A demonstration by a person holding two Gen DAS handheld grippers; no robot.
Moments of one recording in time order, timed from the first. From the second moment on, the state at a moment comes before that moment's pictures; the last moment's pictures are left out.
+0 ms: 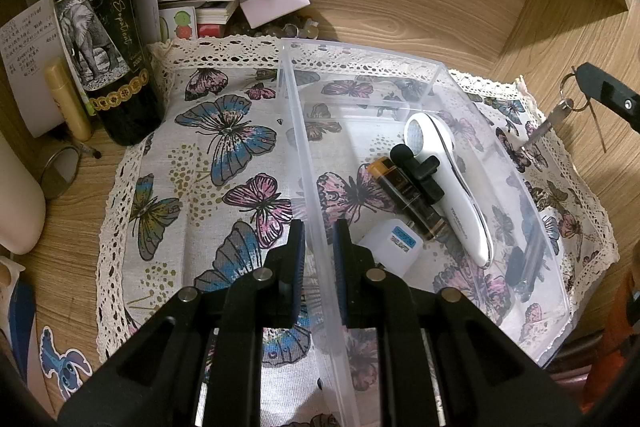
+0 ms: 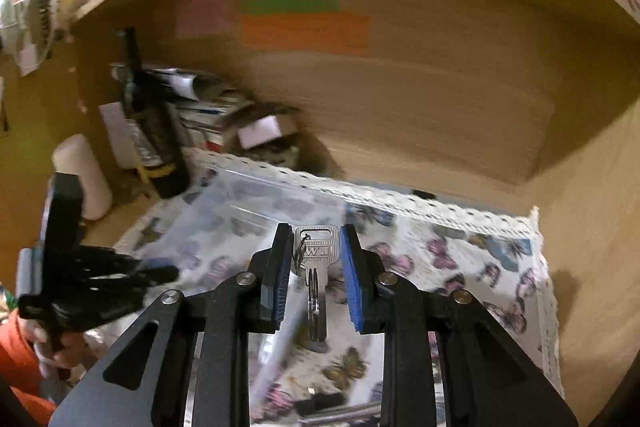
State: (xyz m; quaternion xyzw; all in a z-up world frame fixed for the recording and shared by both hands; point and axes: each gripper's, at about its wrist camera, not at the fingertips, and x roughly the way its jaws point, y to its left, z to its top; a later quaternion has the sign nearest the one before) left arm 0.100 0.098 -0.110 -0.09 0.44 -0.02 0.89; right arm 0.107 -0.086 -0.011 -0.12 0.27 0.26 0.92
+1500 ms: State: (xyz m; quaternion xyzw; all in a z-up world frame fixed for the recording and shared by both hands) left arm 0.099 0.099 -0.112 -0.09 0.44 -0.02 0.89; right arm 0.148 -0.176 -0.059 -0.07 0.39 0.11 0.91
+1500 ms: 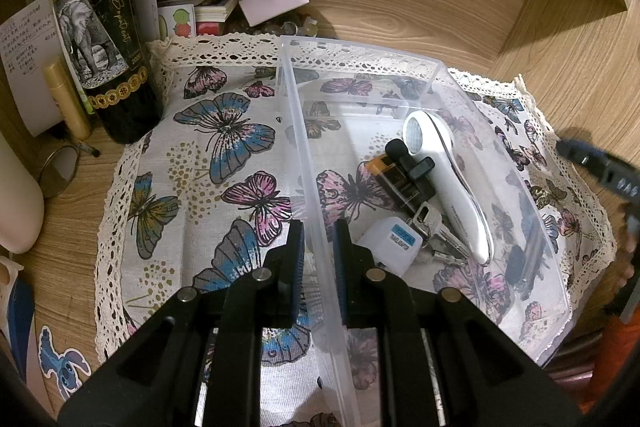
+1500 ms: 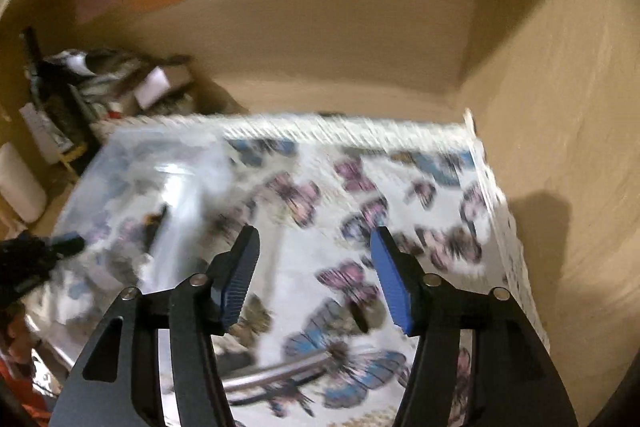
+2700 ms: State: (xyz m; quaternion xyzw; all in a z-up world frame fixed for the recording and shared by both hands) left arm 0.101 0.096 -0.111 -0.09 0.44 -0.02 0.89; right arm 0.142 -0.142 -0.051 -0.08 0.36 0.16 0.91
